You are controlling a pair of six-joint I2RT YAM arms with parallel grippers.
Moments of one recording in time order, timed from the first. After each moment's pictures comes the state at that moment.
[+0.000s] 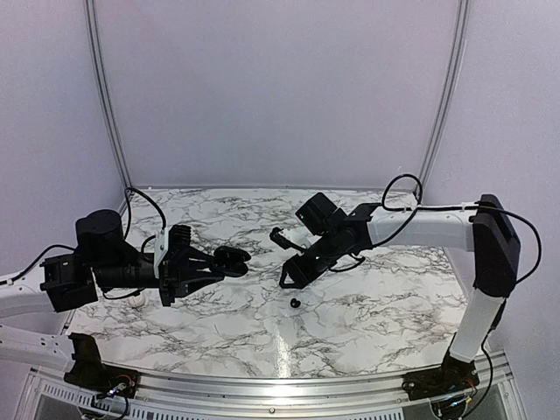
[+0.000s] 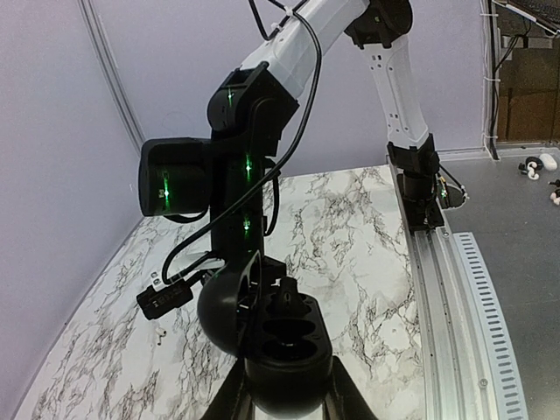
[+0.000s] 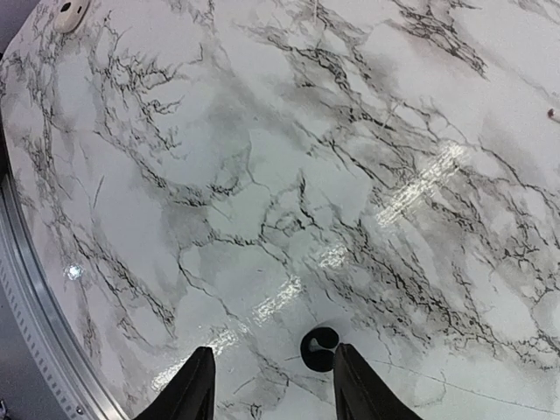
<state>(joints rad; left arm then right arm) -0.99 0.86 0.64 0.04 0.36 0.30 0.85 1.80 1.28 -0.54 -0.30 0.12</state>
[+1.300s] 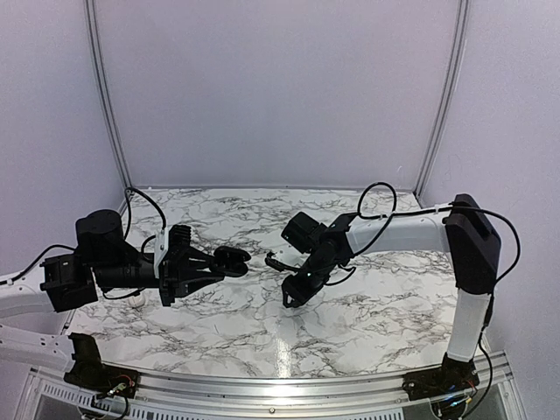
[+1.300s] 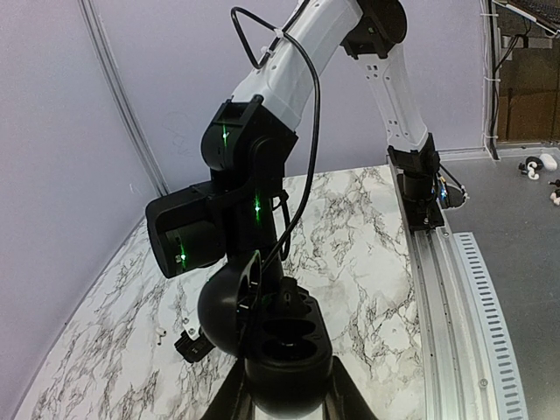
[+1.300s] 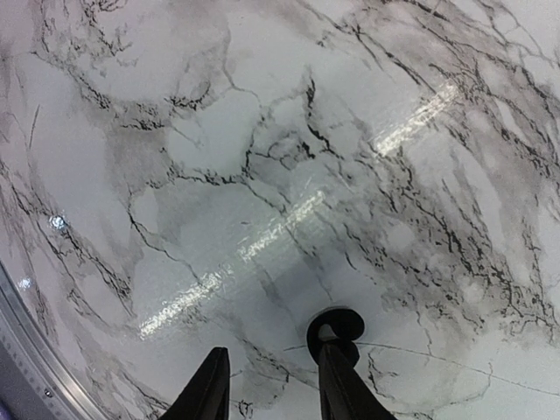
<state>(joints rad) -0.99 0.86 0.64 0.04 0.36 0.30 0.91 1.93 1.35 -0.67 -0.24 0.10</state>
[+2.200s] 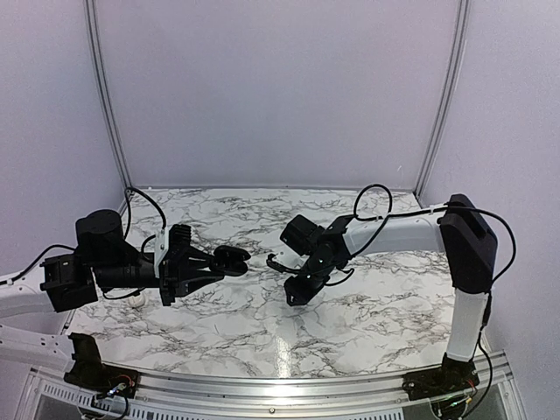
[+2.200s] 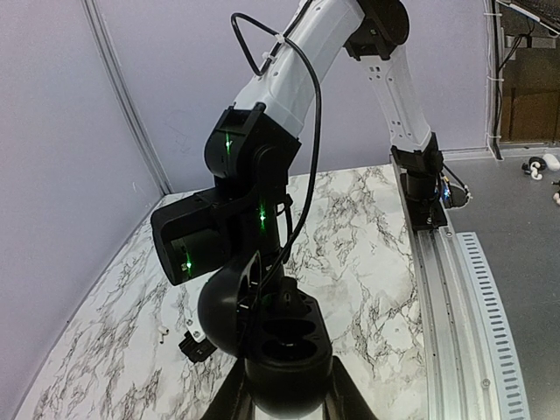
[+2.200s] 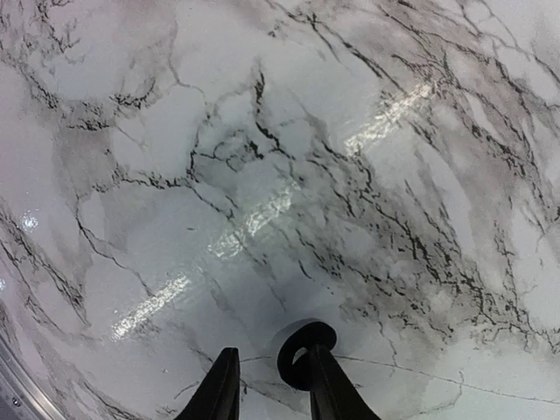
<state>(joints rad) -0.99 0.86 0.64 0.04 0.35 0.30 0.91 1.95 1.35 -0.67 -0.15 0.07</state>
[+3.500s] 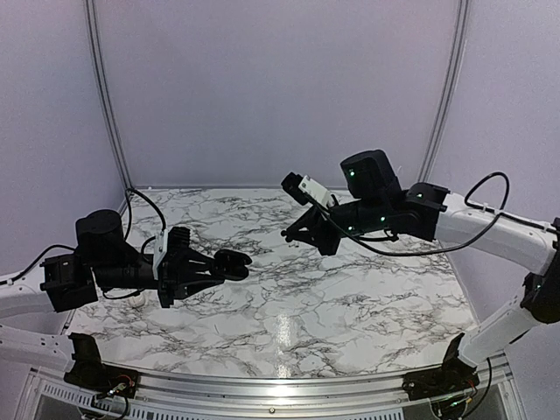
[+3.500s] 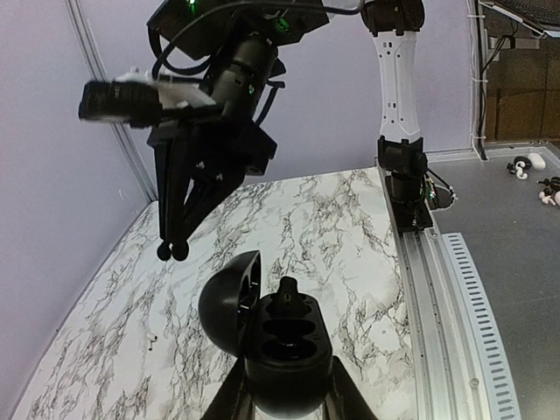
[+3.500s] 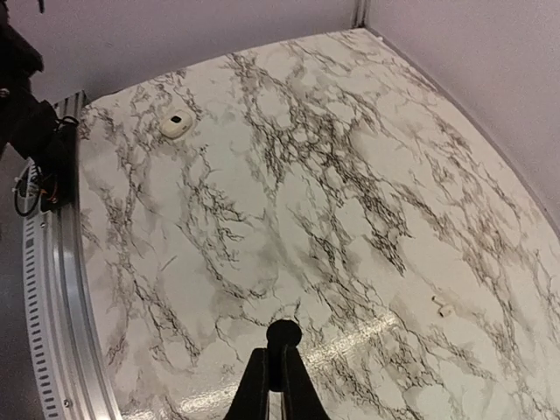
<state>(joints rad) -0.99 0.86 0.64 0.04 0.39 0.30 0.89 1.46 1.28 -0.45 -0.23 -0.14</state>
